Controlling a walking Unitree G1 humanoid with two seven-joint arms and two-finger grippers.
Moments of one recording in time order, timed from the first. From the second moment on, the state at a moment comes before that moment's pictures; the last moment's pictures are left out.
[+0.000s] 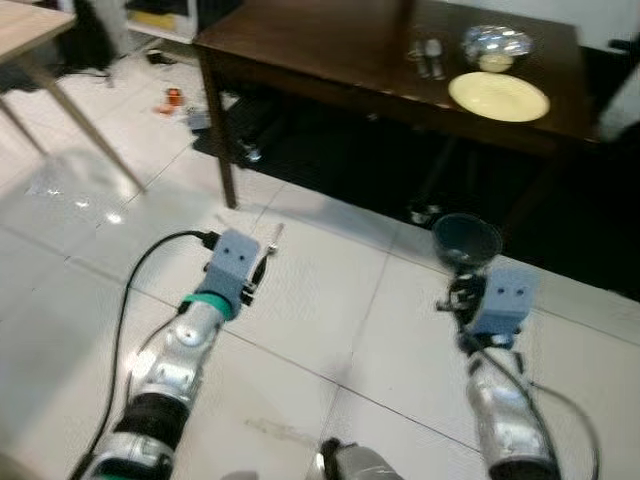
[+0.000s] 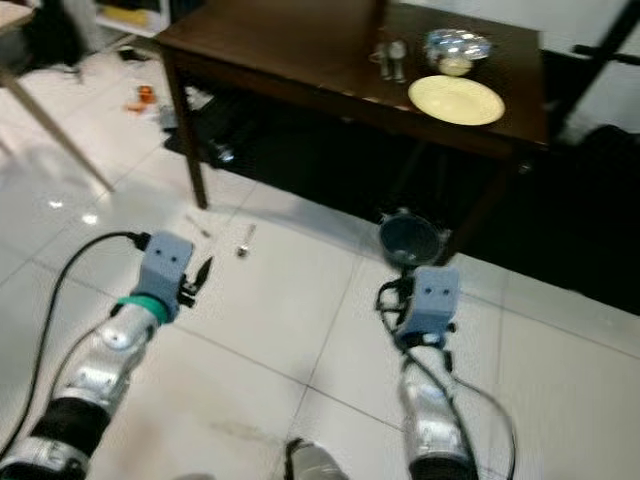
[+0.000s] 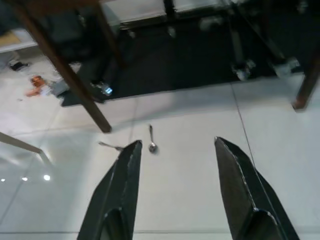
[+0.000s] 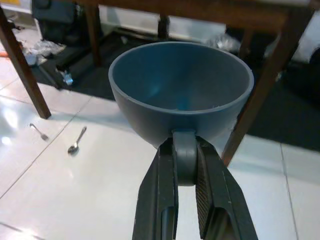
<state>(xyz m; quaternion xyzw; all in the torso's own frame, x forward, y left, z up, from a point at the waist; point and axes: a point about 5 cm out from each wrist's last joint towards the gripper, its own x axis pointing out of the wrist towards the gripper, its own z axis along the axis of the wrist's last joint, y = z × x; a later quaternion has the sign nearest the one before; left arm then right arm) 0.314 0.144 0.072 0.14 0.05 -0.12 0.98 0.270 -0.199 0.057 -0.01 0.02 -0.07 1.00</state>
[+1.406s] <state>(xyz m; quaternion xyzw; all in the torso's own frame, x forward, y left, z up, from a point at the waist) 0.320 0.155 0.079 0.14 0.03 -0.08 0.99 0.295 -0.175 0.100 0.02 -0.06 -0.04 1.00</state>
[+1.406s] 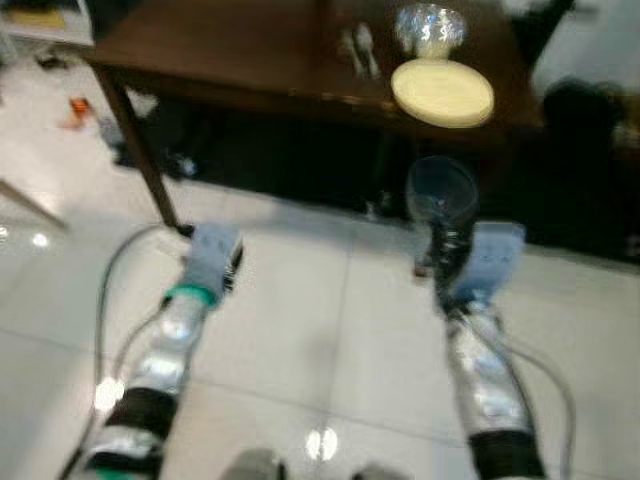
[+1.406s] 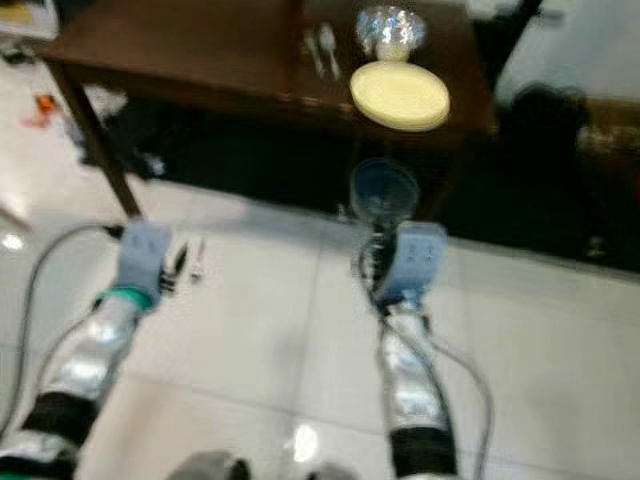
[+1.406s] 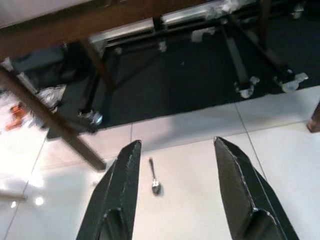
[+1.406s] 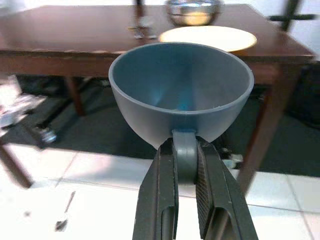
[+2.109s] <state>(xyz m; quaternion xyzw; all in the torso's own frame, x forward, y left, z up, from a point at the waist) 0.322 0.137 0.092 0.15 -0.02 -0.12 0.98 0.291 -0.200 0.118 0.03 -0.09 -0.09 0.99</state>
